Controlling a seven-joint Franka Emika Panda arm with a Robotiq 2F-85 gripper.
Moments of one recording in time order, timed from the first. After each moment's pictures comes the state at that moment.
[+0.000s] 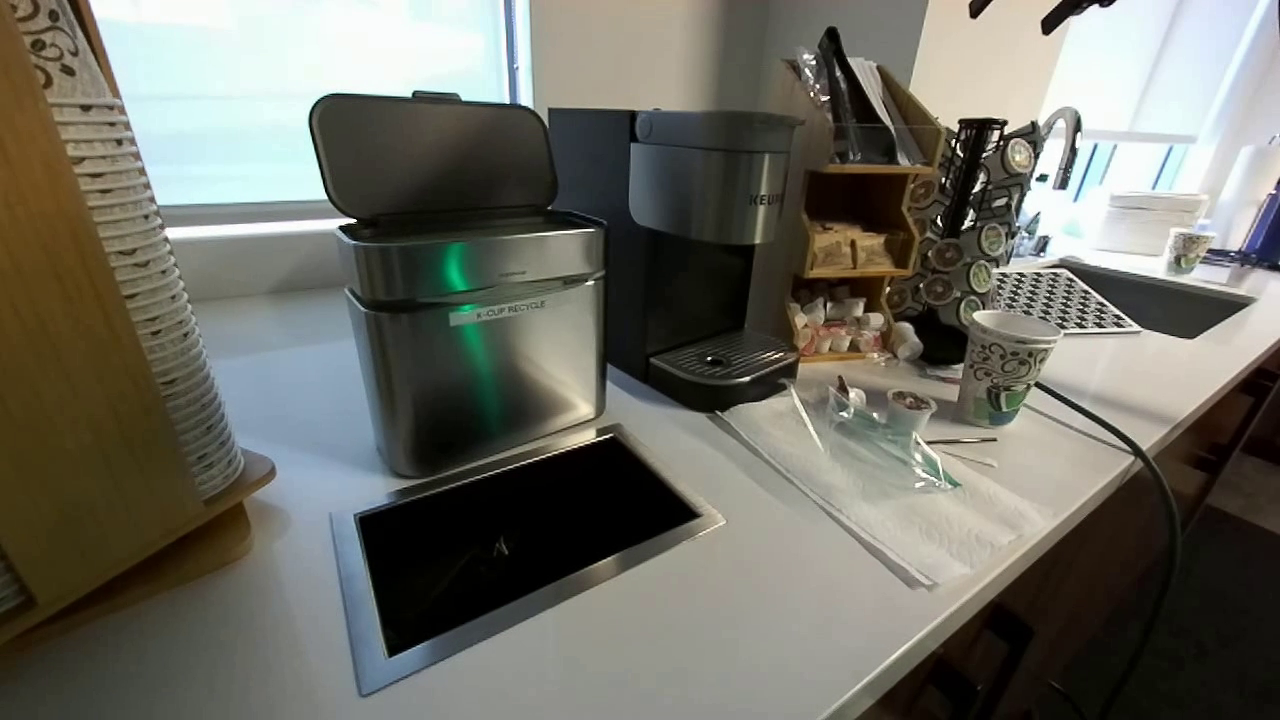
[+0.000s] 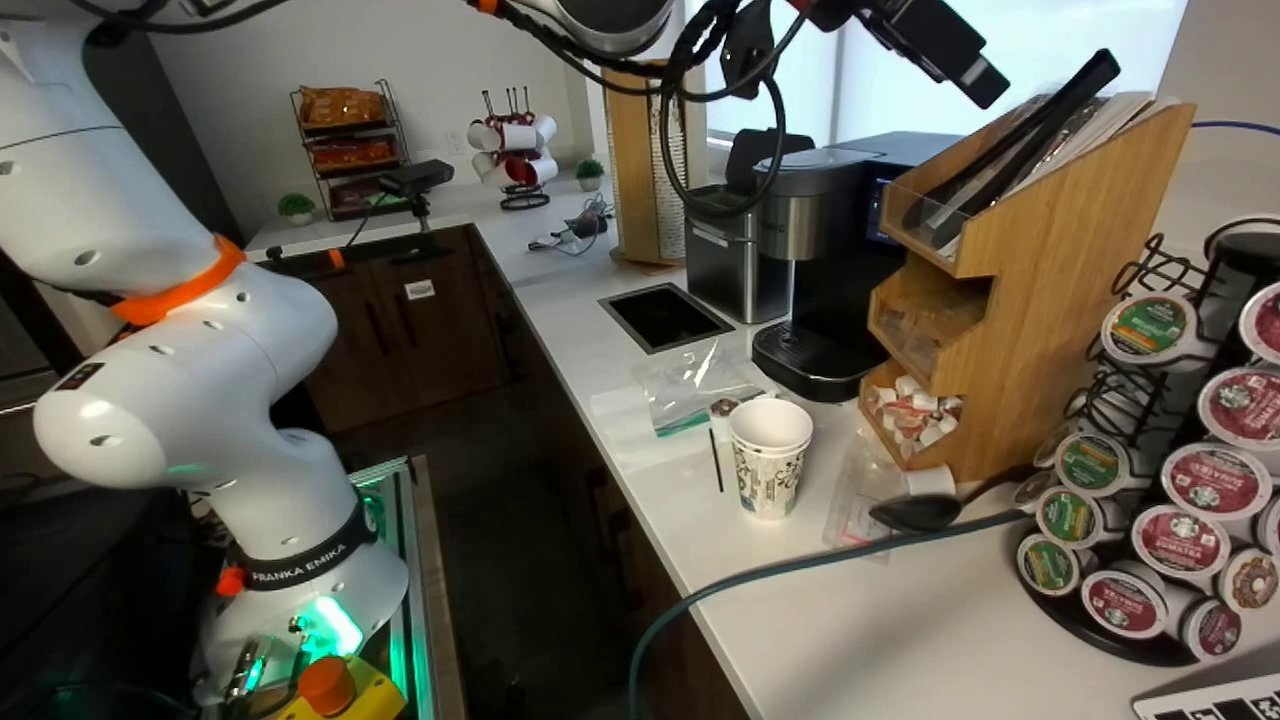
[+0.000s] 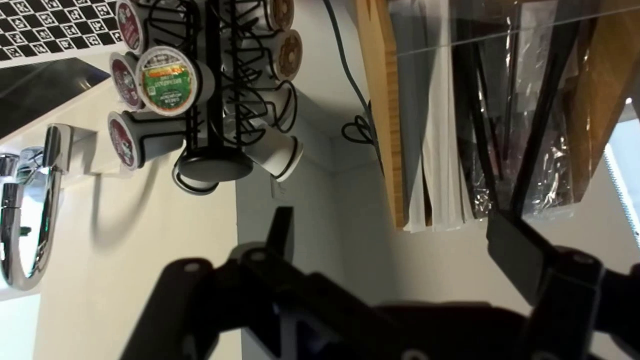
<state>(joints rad) -0.52 -0.26 0.13 -2.15 -0.07 2.82 0.25</state>
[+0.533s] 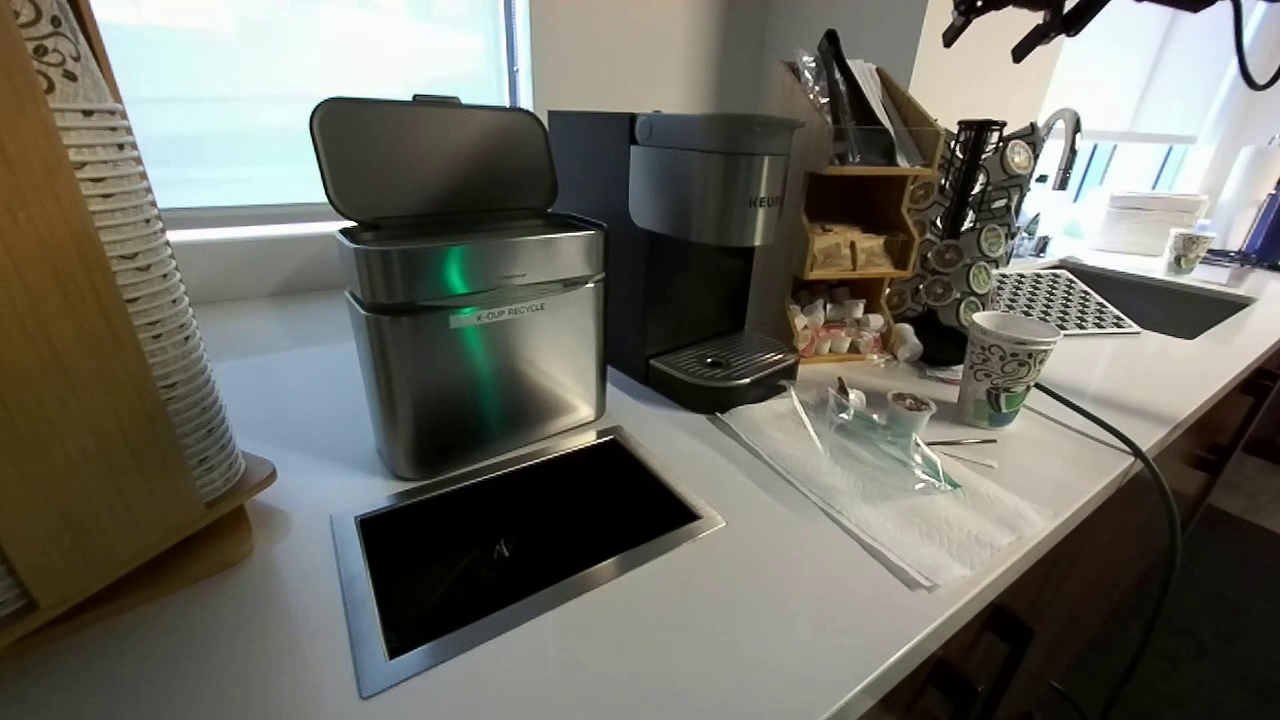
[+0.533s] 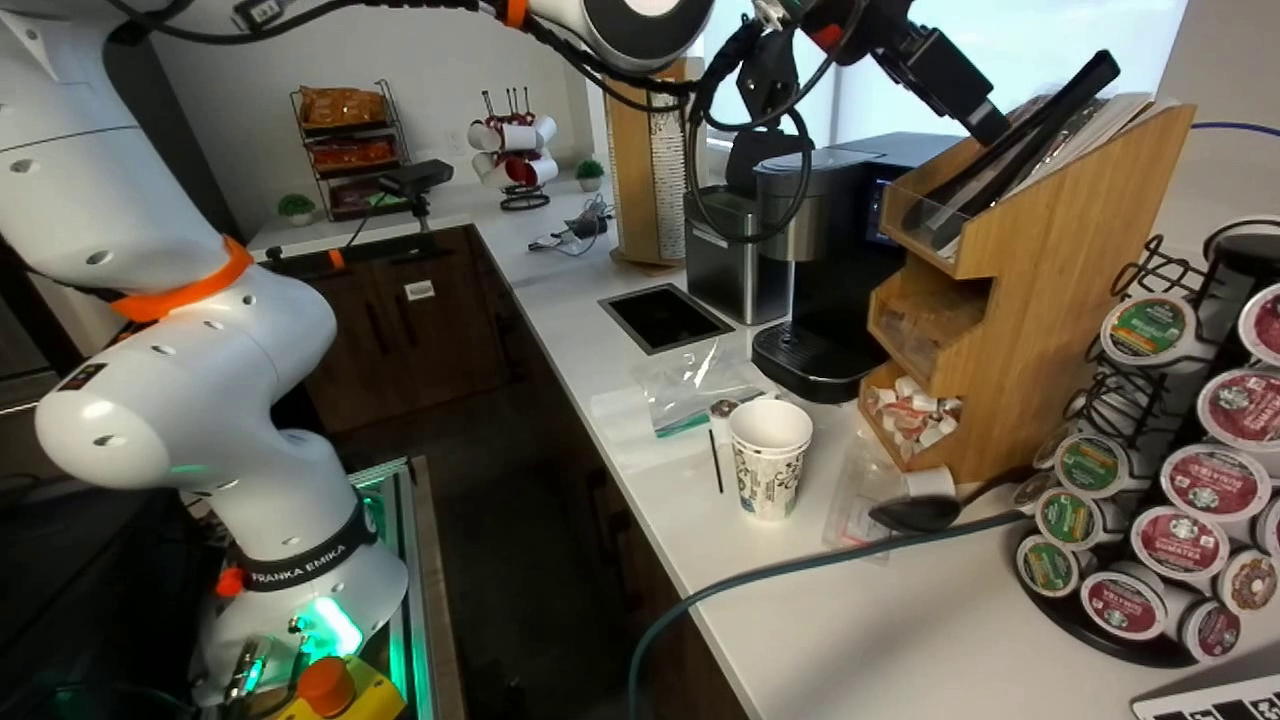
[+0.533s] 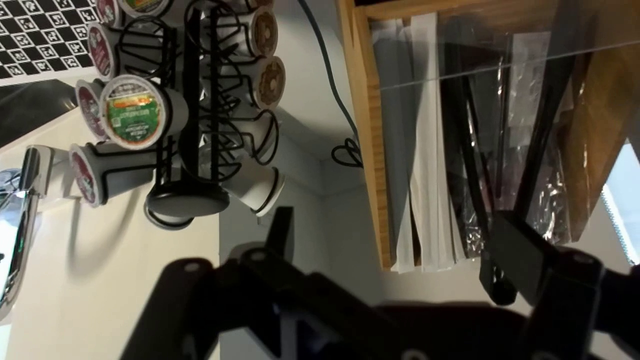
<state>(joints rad) -0.50 -0.19 0.14 -2.12 -0.06 2.81 0.25</state>
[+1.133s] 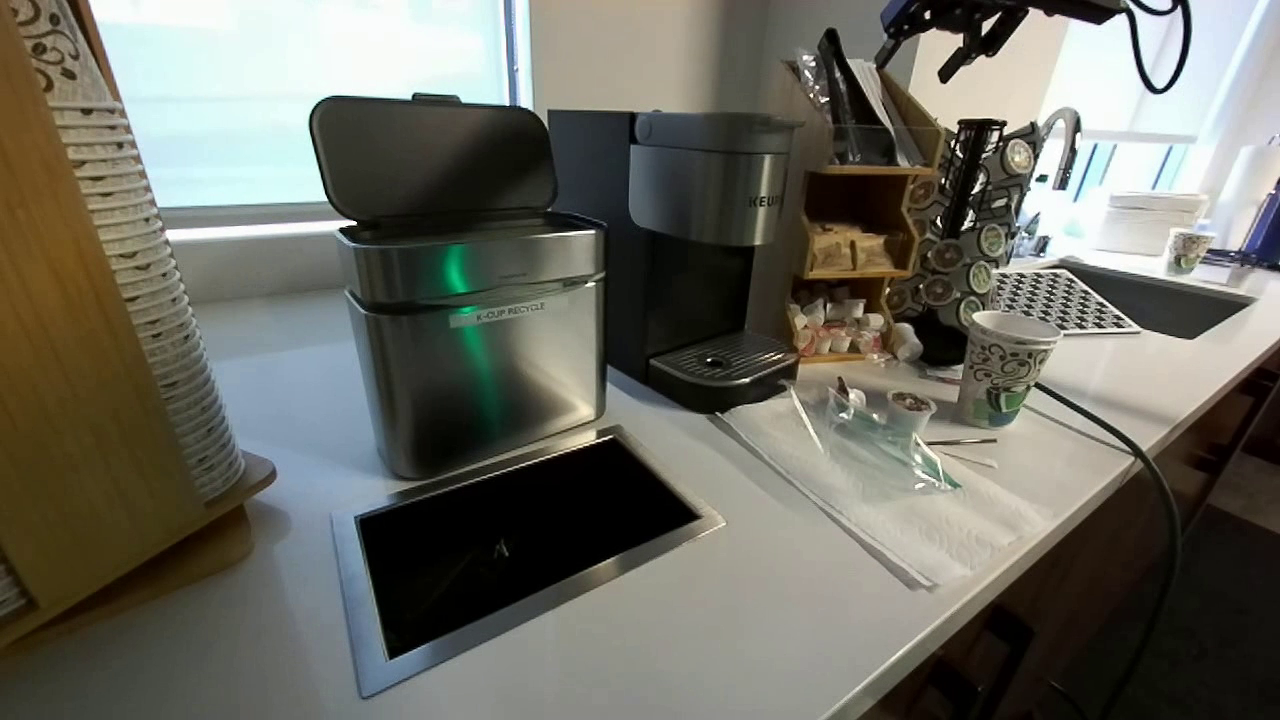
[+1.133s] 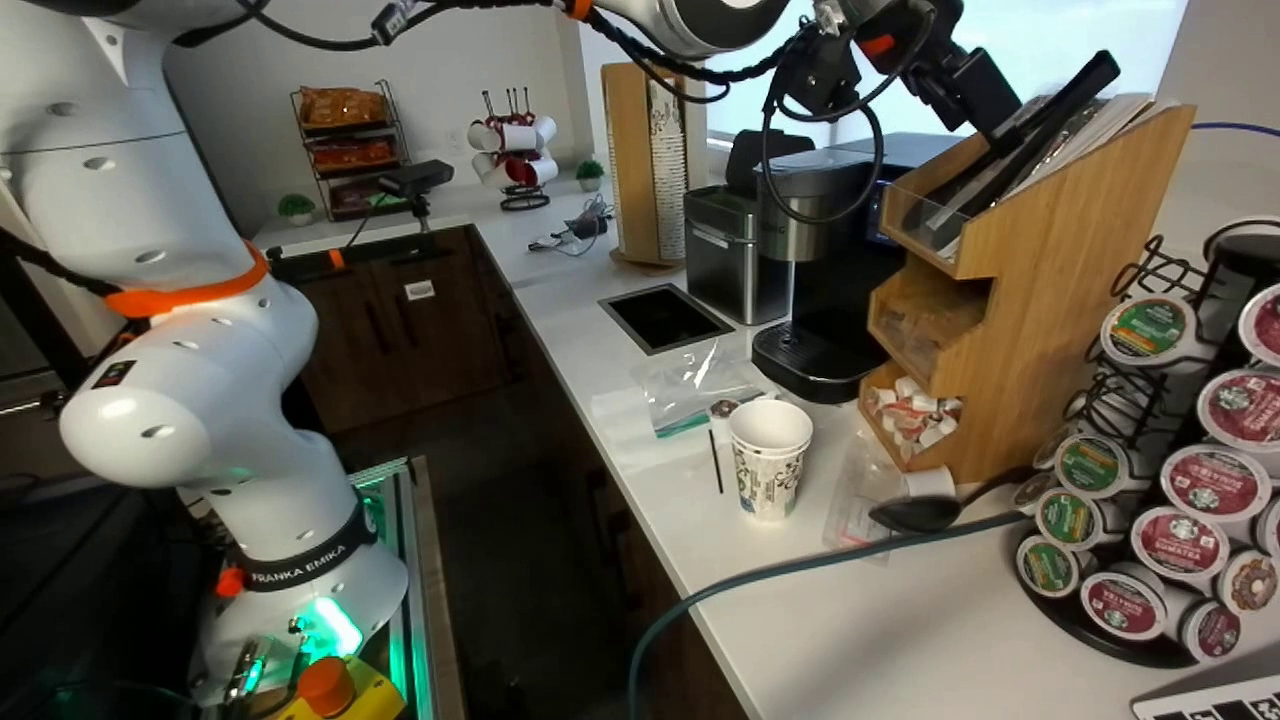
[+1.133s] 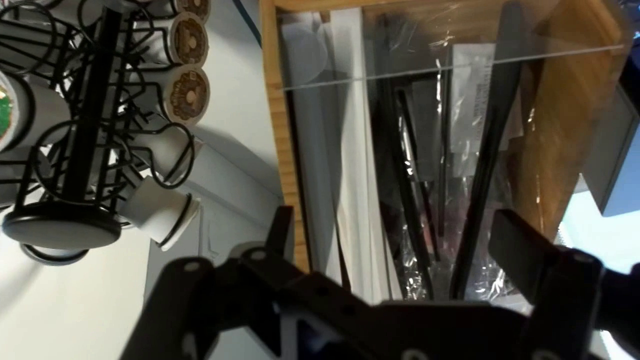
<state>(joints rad) -0.26 0.00 -0.02 -1.90 -0.05 2.67 0.20</state>
